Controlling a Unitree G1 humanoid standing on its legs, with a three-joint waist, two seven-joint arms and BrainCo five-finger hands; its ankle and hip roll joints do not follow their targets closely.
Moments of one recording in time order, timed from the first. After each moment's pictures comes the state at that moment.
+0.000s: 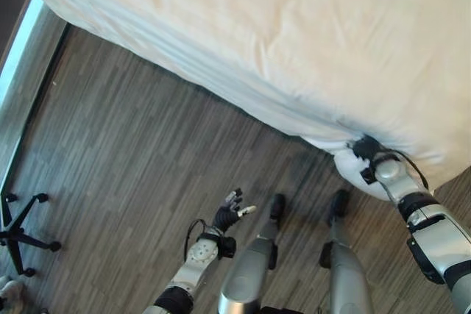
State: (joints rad) left arm -0.12 0.28 -0.43 0.59 -0.39 -0.22 0.06; right arm -0.72 -0.49 0.32 1.19 0.13 -0.16 -0.06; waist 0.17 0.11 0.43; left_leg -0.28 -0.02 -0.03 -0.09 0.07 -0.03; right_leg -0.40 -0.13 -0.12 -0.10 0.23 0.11
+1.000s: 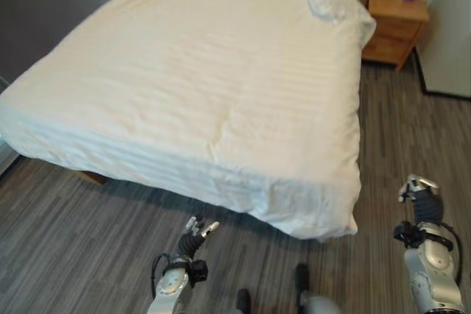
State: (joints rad) left arm 0.14 0.26 -0.12 0.47 -0.38 -0.18 0.07; right arm 0.11 -0.31 -0.09 0.15 0.43 -0.26 -0.15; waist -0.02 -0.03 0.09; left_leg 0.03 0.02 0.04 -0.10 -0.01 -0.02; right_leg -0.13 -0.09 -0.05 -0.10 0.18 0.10
